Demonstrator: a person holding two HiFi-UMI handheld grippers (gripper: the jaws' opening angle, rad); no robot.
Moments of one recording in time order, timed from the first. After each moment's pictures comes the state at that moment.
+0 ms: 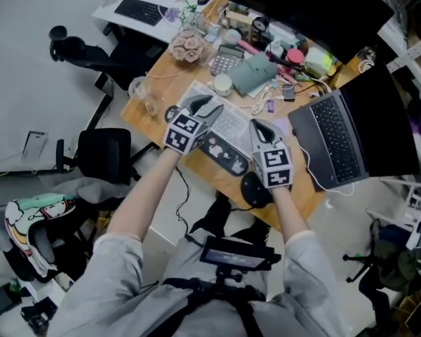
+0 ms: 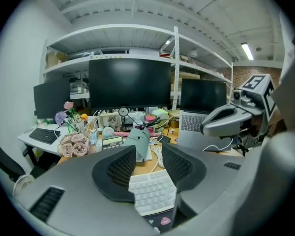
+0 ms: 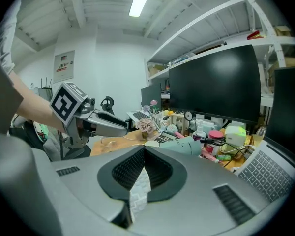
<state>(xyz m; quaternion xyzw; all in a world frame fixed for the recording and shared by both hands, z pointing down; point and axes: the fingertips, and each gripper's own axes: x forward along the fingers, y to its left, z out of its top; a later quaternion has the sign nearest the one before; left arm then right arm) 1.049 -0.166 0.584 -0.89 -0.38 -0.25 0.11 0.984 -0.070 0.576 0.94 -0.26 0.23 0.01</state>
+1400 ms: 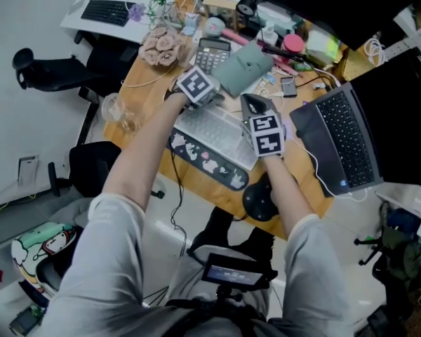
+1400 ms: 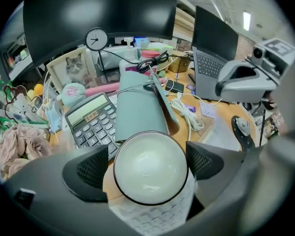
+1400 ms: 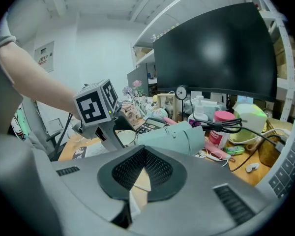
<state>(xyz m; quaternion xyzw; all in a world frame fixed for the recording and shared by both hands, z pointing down) 1.187 -0.122 0.766 -0.69 -0.49 -0.44 0.28 1.120 -0.063 0.682 0.93 -0.21 0.30 -0.01</state>
